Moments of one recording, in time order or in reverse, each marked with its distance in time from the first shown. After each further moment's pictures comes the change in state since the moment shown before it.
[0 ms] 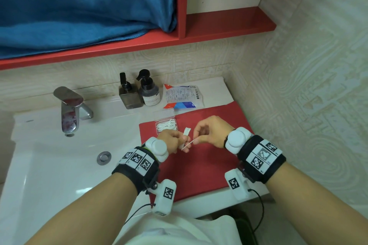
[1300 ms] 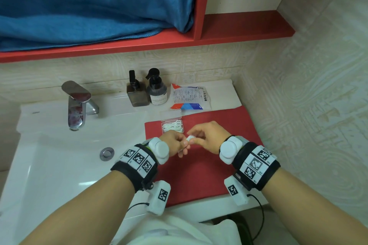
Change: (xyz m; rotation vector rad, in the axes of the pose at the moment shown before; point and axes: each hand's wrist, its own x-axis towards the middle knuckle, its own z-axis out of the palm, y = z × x) left_hand 0.013 -0.006 -0.018 0.250 -0.047 0.007; right_hand 0.034 0.007 0.023 -0.062 -0.059 -0.063
